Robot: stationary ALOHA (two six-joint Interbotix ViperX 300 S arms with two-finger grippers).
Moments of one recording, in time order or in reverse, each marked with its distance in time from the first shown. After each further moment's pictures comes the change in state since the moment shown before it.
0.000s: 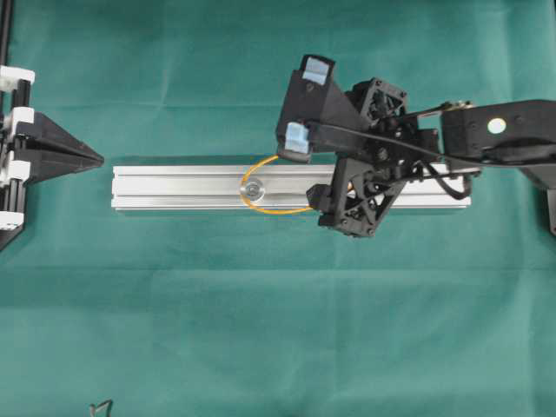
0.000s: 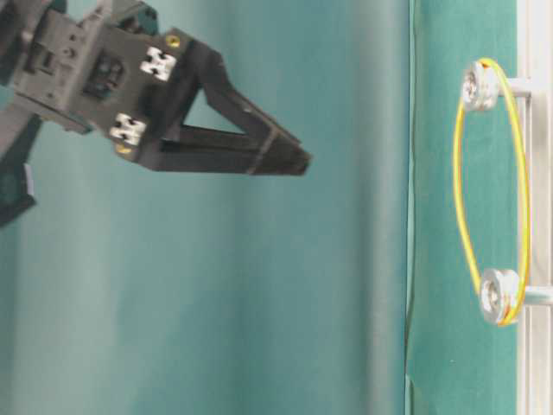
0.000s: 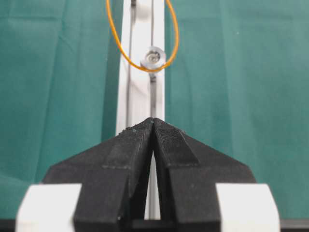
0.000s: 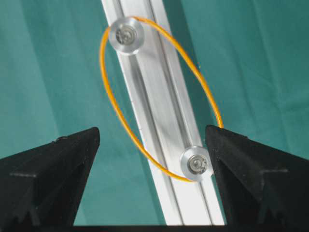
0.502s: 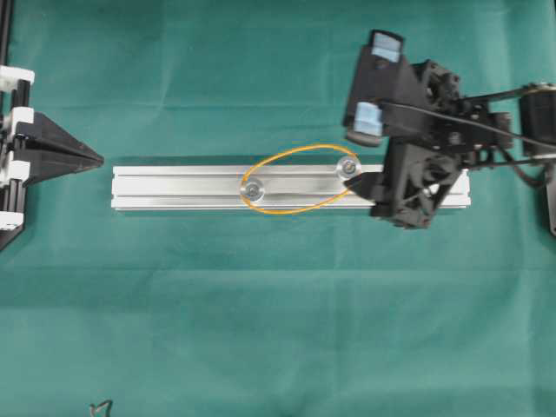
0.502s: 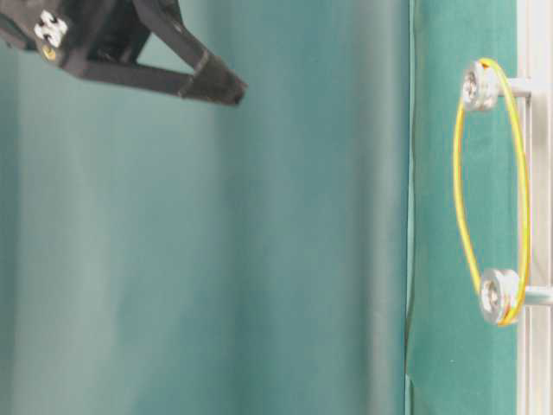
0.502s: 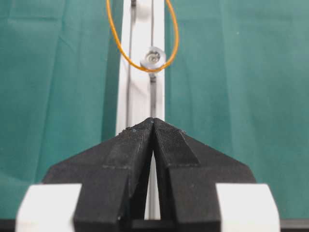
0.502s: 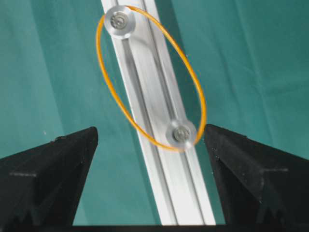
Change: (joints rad) left arm 0.000 -0.002 0.000 0.000 0.000 0.002; right arm 0.002 -0.195 0.132 -0.009 -0.003 -0.009
